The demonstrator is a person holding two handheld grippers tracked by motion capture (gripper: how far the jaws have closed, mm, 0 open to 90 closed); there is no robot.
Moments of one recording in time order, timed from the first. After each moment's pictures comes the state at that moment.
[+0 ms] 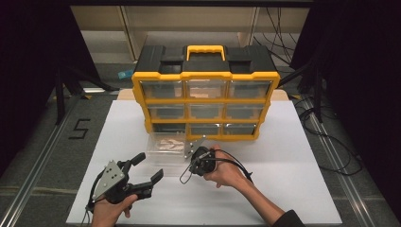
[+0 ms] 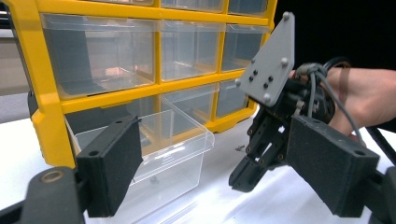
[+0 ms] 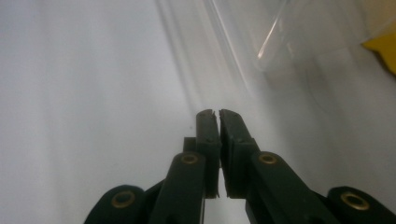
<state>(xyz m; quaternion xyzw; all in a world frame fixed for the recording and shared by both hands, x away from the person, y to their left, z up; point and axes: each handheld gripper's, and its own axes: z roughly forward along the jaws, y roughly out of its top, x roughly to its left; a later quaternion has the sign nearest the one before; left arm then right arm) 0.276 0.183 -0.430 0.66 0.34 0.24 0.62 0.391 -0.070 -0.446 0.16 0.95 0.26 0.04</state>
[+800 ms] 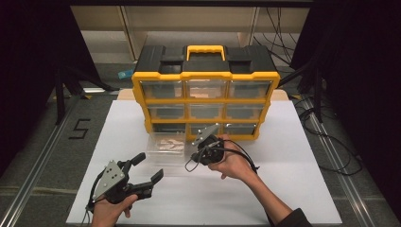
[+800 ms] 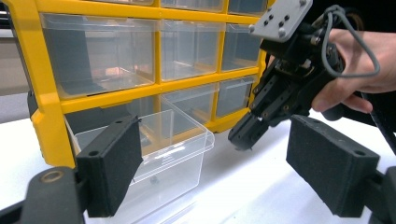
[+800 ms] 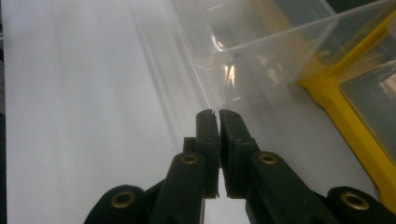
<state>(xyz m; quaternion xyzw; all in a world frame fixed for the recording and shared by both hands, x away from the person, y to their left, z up) 0.276 0.183 -0.430 0.66 0.34 0.24 0.62 0.399 -0.089 -0.409 0.18 0.93 0.32 0.07</state>
